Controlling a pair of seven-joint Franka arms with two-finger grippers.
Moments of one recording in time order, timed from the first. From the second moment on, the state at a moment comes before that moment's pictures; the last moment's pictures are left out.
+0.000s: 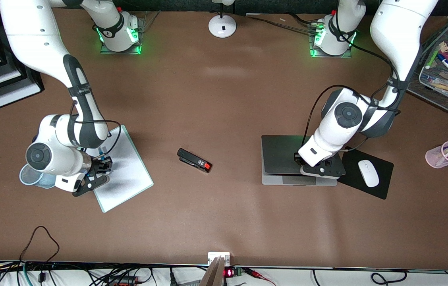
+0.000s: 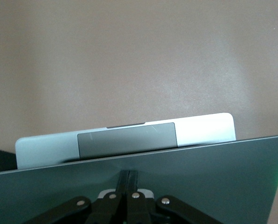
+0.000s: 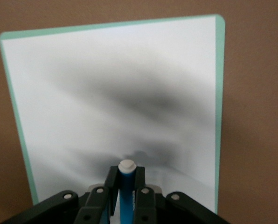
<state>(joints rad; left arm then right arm) 0.01 0.53 -0.35 -1.84 0.28 2.50 -0.38 0.19 0.67 -0.13 -1.60 0.13 2.18 -0.50</state>
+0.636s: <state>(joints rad) 0.01 0.64 -0.35 -1.82 0.29 2.57 -0.38 0.19 0.55 -0.14 -1.52 0.13 1.97 -0.63</state>
